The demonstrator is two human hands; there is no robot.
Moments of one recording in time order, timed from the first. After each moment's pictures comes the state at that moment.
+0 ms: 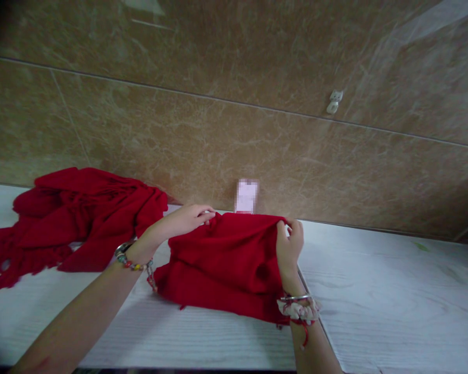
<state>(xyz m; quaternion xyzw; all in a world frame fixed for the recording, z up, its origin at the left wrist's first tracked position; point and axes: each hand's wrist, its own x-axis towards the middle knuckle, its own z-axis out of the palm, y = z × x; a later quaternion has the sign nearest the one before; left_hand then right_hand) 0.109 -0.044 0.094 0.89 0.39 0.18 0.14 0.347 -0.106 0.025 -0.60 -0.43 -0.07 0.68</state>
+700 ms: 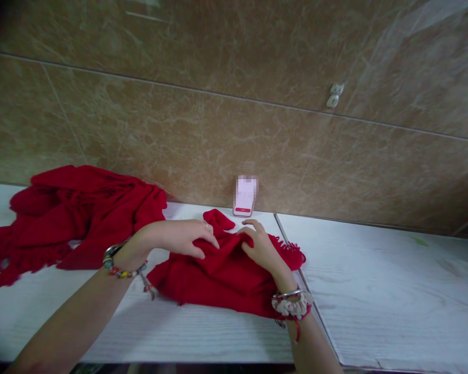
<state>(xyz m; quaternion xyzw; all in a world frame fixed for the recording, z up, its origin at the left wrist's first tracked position) 0.105 -0.072 0.109 0.97 0.18 -0.04 0.16 0.323 -0.111 0.019 -0.50 -0.78 0.07 0.37</state>
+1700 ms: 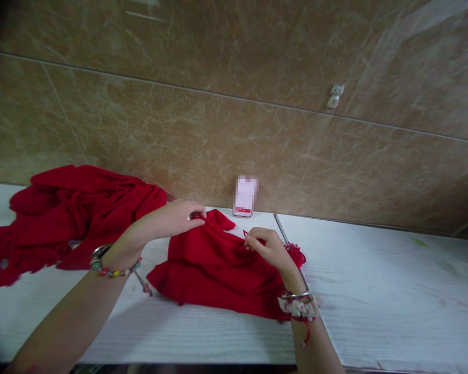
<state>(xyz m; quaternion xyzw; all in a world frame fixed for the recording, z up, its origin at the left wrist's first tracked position) 0.095 -0.066 0.114 0.93 0.35 0.13 0.05 0.329 -0.126 0.042 -0.46 -0.77 0.18 0.40</state>
